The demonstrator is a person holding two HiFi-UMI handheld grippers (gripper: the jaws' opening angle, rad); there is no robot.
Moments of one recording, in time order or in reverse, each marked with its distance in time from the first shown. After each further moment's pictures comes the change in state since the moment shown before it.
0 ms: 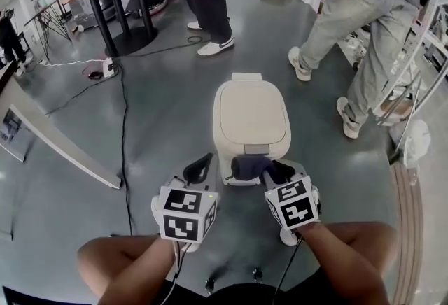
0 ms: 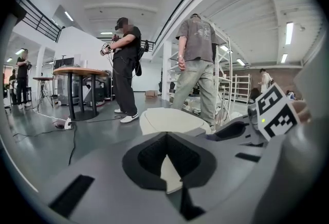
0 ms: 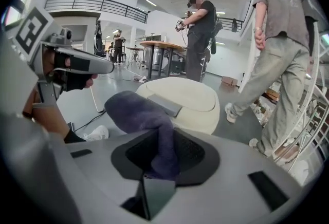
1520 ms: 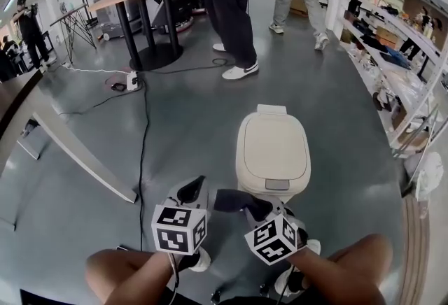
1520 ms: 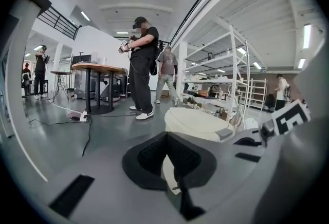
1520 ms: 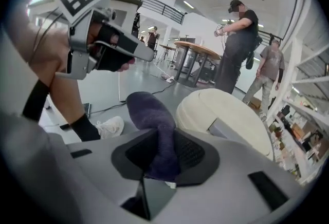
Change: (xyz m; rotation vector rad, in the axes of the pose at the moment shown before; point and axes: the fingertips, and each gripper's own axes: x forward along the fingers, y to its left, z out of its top) left arm -0.011 0.079 -0.006 -0.103 -0.003 0.129; right arm 0.038 0.095 0.031 -0.322 -0.033 0.199
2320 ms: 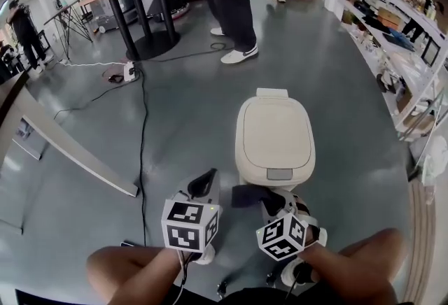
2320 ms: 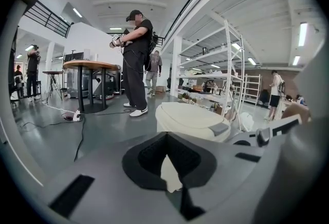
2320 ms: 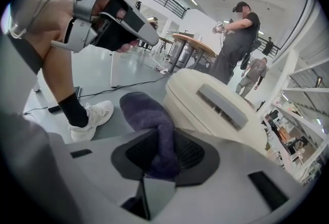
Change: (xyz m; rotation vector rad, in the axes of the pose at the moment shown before) left arm 0.024 -0.028 -0.010 0.033 0.045 -0.049; right arm 0.008 -0.022 -0.051 -0.060 0.074 -0.110
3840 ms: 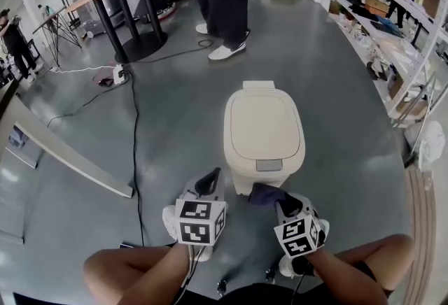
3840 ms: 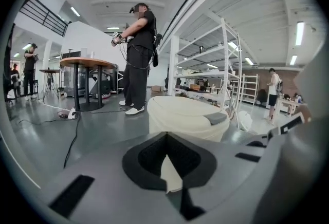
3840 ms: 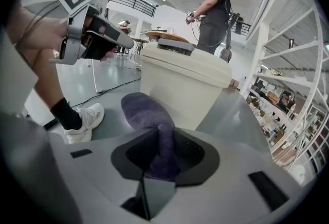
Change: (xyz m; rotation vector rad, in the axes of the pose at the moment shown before) left arm 0.029 -0.027 -0.032 0.012 0.000 -0.023; right arm -0.018 -0.013 -0.091 0.303 0.026 -0.091
